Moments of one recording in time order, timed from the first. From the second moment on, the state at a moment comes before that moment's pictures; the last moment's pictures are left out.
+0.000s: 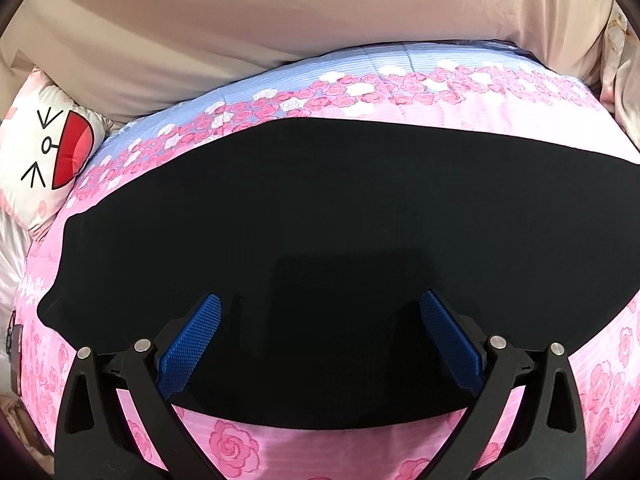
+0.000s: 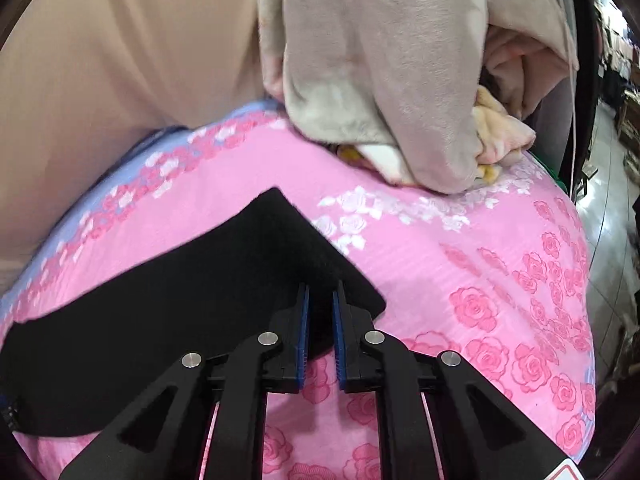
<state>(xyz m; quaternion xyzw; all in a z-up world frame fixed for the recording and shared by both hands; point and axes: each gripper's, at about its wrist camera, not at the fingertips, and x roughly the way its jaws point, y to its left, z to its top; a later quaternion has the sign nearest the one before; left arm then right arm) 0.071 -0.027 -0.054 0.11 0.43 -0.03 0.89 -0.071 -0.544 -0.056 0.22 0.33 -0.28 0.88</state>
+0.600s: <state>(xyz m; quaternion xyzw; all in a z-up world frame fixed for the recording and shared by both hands) 0.050 -0.140 -0.065 0.16 0.43 -0.18 0.87 -0.085 -0.564 -0.063 0.23 0.33 -0.25 0.88</state>
